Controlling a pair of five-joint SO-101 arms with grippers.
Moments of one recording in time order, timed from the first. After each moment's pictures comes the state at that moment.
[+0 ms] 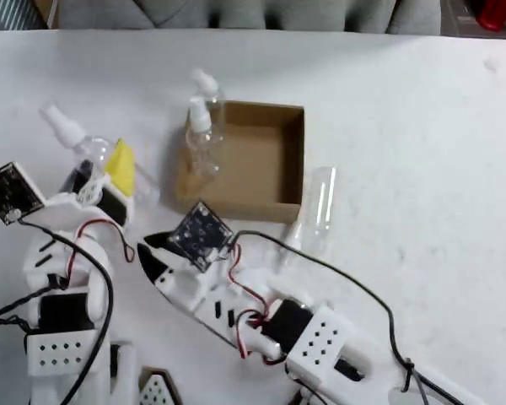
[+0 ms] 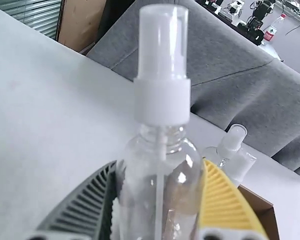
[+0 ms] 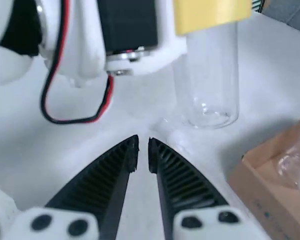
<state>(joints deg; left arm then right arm) -10.8 -73.5 69.4 31.3 27.7 -59.2 -50.6 66.8 10.8 -1.0</state>
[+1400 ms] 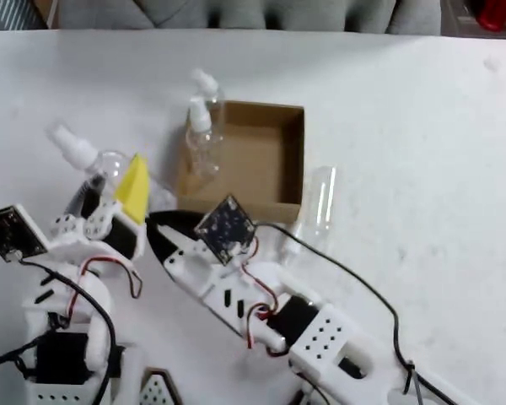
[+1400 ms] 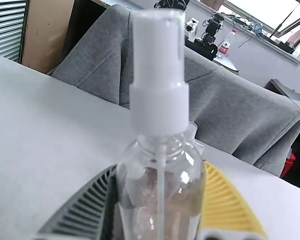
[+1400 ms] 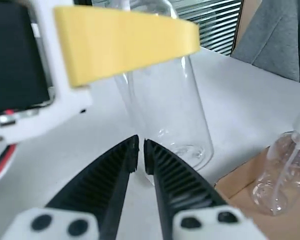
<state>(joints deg) -4.4 -92.8 69.4 44.2 27.8 -53.3 -50.6 70.0 -1.2 -1.1</state>
